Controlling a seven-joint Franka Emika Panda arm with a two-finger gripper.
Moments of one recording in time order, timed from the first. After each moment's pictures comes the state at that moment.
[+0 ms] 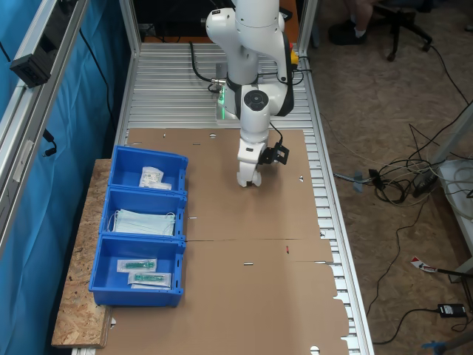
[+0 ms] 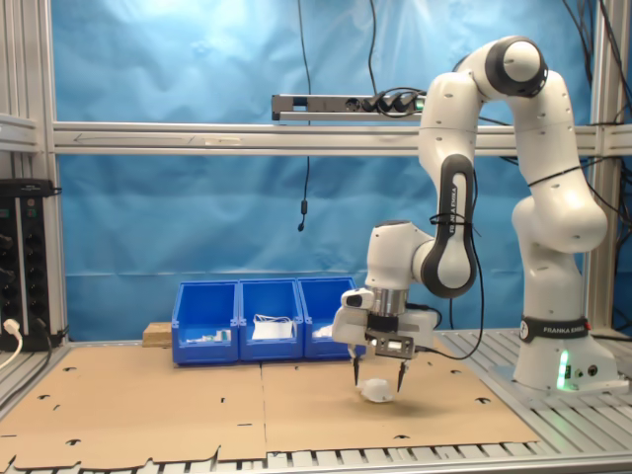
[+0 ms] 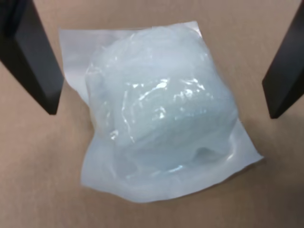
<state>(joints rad) -0.03 0.18 0.07 -2.85 0.01 3.13 -0.46</state>
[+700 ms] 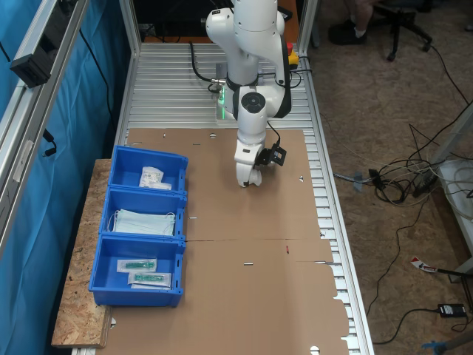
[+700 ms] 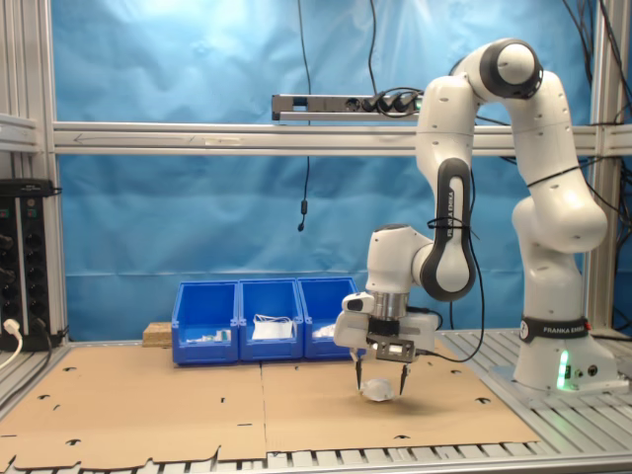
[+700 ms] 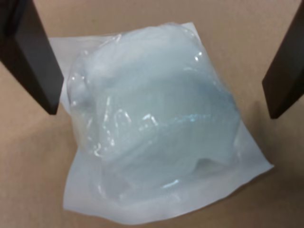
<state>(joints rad) -0.03 0.21 0.05 -2.85 0.01 3.14 -0.46</state>
